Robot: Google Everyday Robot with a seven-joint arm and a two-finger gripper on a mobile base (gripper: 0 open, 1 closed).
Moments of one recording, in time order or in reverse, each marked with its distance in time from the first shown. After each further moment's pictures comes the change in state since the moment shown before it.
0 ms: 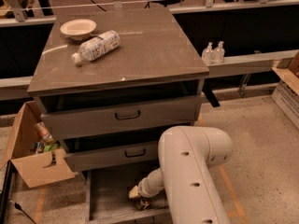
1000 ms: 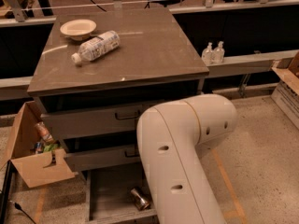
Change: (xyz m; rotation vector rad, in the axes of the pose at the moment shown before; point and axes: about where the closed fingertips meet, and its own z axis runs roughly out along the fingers) arm 0.030 0.053 -0.136 -0.168 0.159 0.033
